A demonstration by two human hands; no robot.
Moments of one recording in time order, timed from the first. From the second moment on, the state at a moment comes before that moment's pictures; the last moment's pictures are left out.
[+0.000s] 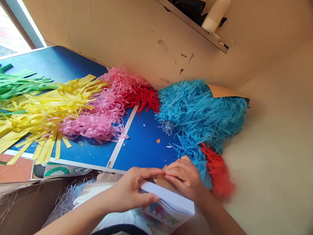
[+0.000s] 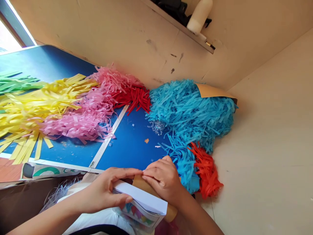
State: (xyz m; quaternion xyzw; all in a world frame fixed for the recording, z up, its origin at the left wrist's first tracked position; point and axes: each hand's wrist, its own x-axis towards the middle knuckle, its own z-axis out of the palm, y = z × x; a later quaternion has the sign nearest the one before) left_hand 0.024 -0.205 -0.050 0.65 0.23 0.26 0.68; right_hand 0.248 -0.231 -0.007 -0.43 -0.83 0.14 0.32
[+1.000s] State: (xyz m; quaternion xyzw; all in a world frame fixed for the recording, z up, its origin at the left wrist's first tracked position) left_hand 0.020 -0.211 -0.055 0.64 0.21 0.25 0.70; right_hand 0.243 -0.233 -0.005 -0.47 -0.82 0.14 0.29
